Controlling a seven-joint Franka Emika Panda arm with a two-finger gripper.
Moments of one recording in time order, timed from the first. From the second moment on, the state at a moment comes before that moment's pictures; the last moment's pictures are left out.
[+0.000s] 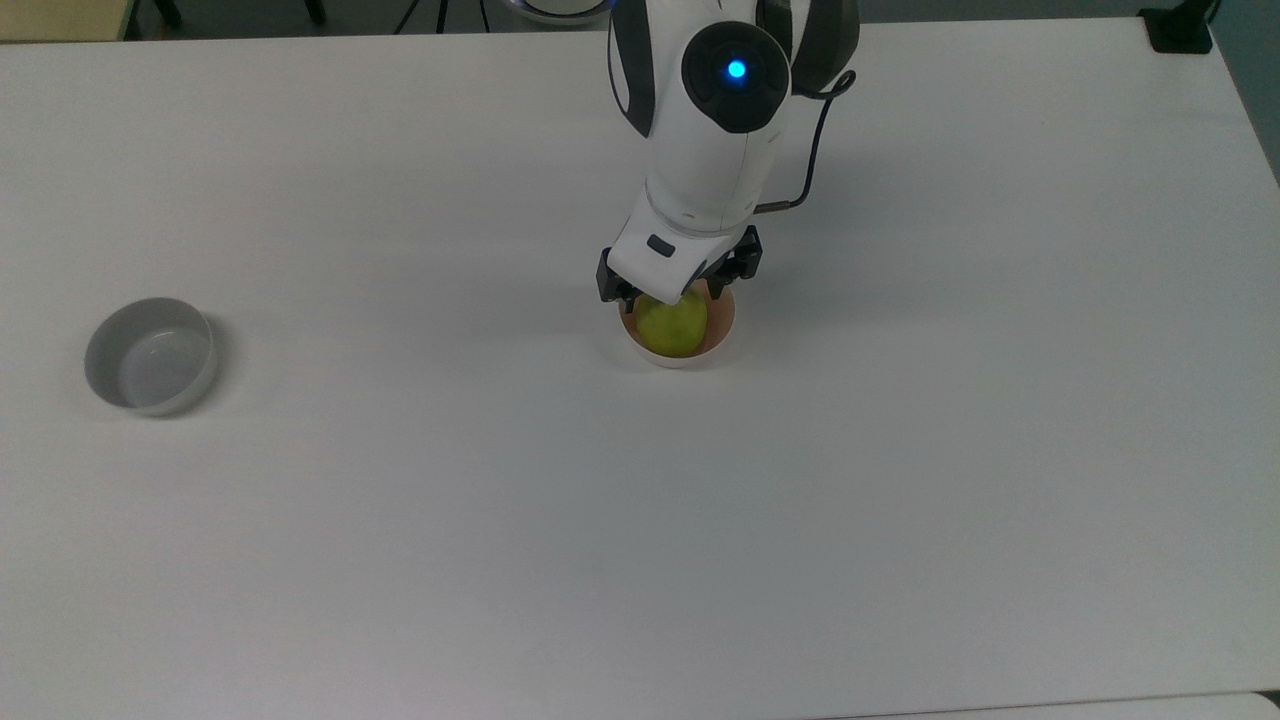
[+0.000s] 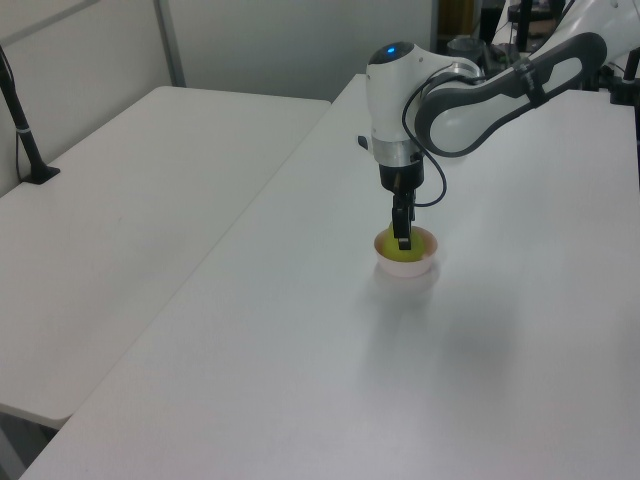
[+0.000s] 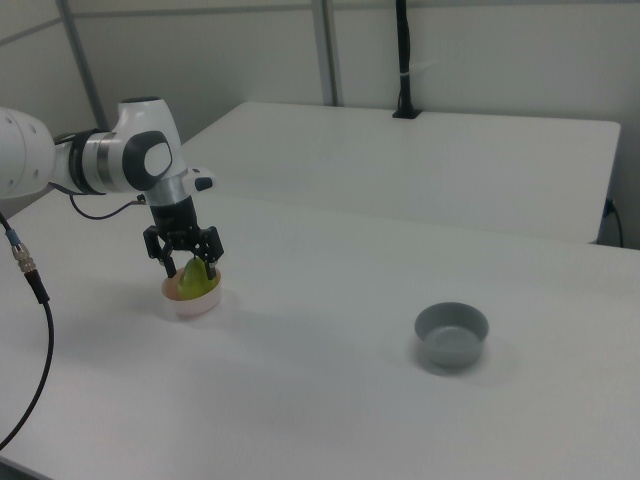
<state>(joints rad) 0.29 0.43 -0.05 -1.65 -0.05 2.01 0.03</state>
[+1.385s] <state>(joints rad) 0.30 0.46 -0.05 -1.66 -0.05 2.04 0.03</state>
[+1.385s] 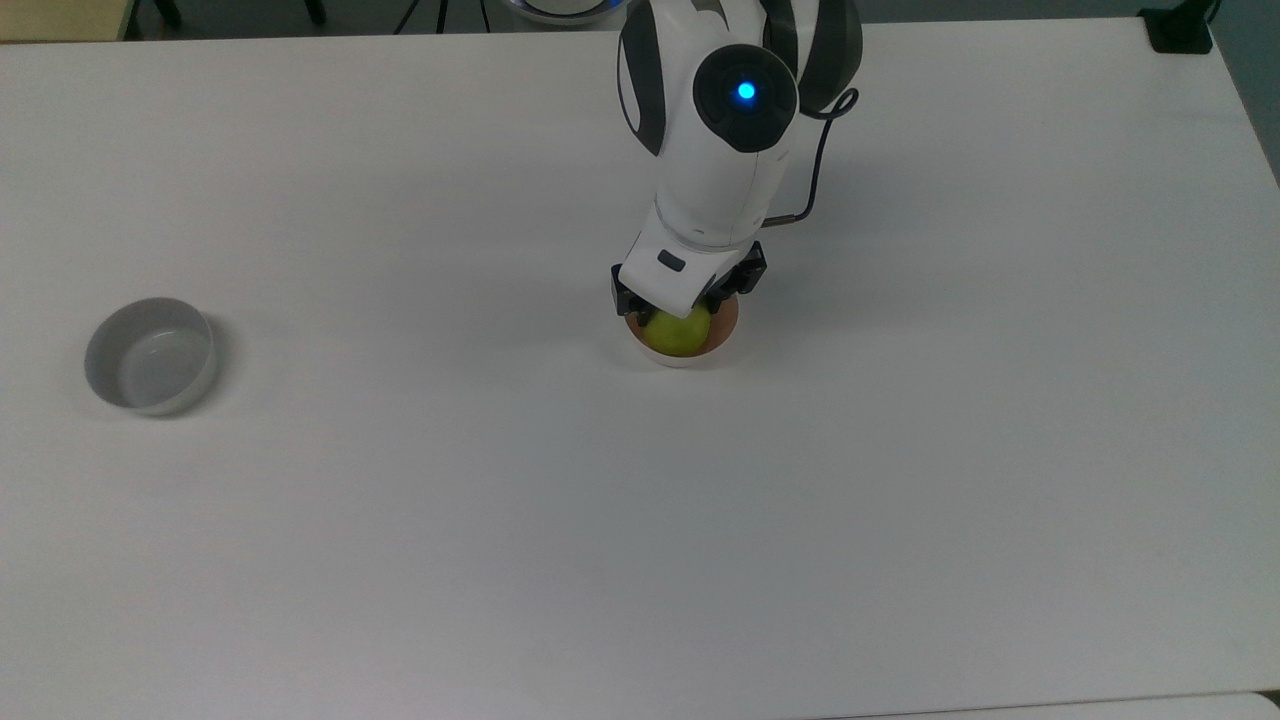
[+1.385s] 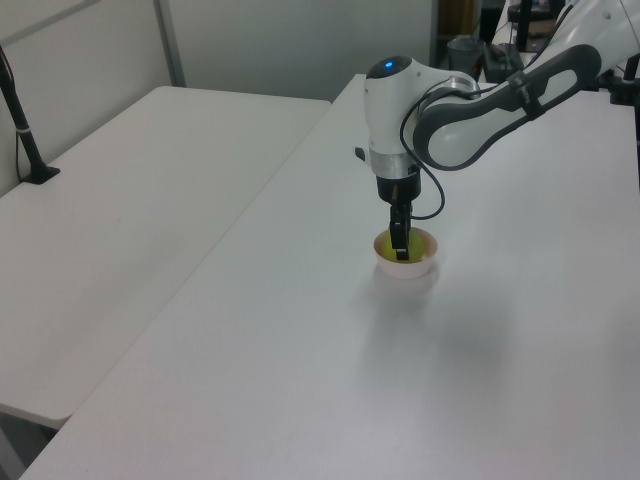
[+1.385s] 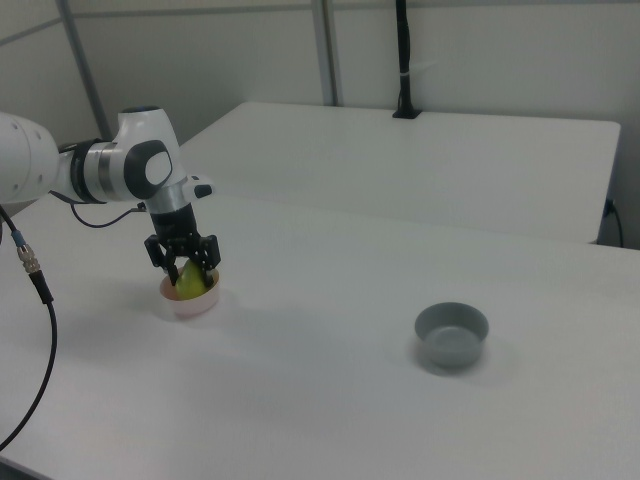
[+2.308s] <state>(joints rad) 0.23 0.26 -0.05 -1.65 -0.05 1.87 -0.03</state>
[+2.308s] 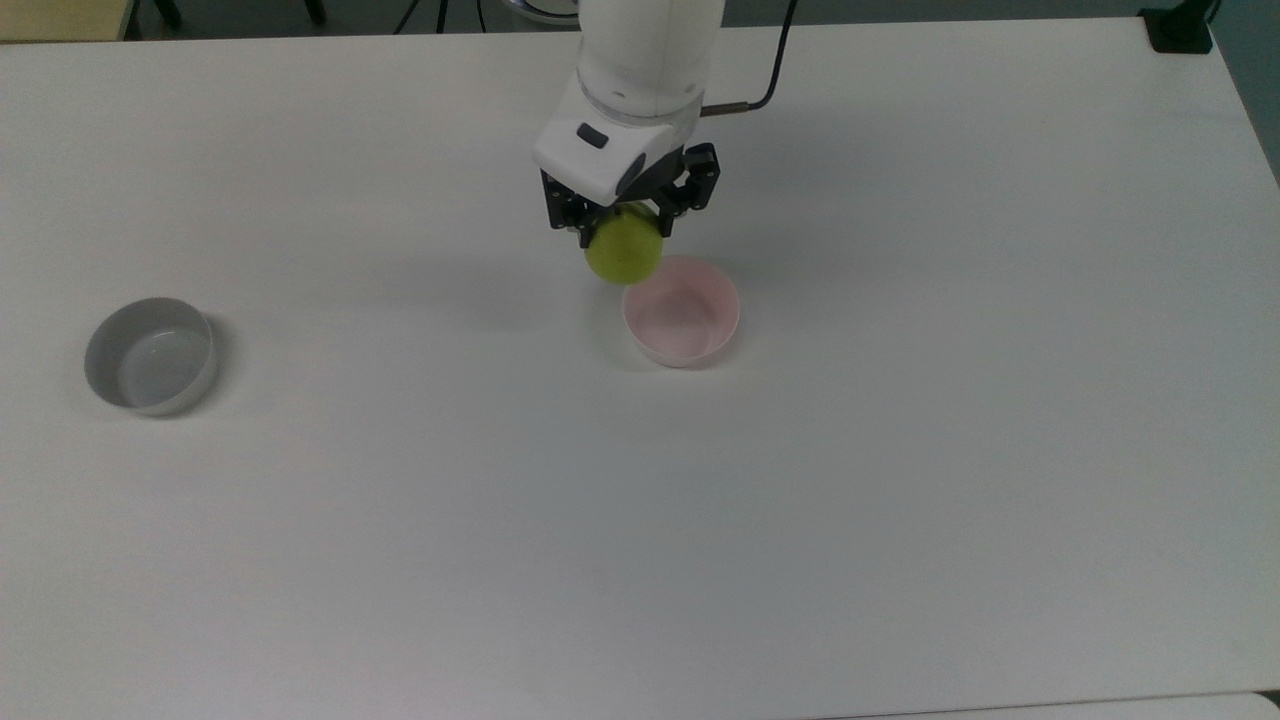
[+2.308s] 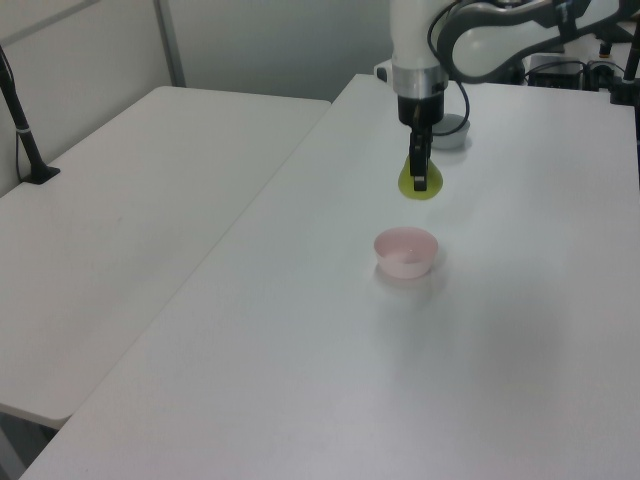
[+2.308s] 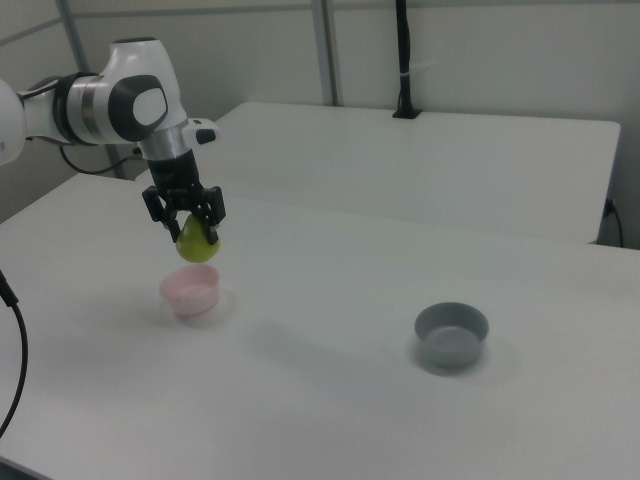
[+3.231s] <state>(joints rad) 0.00 0.27 -0.07 -1.63 -0.05 1.91 -0.19</state>
